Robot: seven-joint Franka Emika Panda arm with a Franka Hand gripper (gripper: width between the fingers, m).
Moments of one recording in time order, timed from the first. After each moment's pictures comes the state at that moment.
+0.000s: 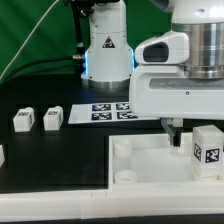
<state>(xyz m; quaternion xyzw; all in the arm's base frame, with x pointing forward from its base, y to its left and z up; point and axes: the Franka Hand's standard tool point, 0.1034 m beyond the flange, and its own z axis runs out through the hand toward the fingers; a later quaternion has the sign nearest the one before) 0.620 0.112 0.071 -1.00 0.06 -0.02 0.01</state>
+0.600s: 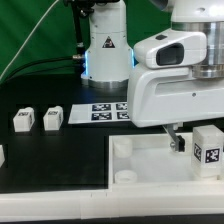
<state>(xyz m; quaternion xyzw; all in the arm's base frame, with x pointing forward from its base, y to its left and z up) 0.621 0.111 0.071 -1.00 -0.08 -0.02 0.01</state>
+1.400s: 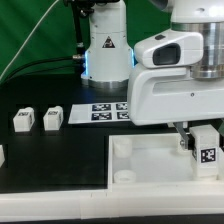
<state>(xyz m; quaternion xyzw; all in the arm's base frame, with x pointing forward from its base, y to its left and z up) 0.620 0.112 0.070 -1.00 0.04 -0.02 0.01</state>
